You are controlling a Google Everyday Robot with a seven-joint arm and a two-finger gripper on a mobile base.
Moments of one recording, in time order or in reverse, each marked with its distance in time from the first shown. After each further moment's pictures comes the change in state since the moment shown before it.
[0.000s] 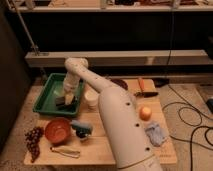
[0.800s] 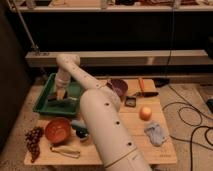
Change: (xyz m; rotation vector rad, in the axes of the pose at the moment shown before) arm -0.059 -0.029 0.015 0.016 -0.022 -0.063
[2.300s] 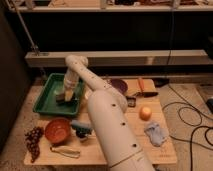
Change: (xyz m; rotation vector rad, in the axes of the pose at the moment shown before) arm 0.054 0.005 -0.014 -0.016 0.015 0.078
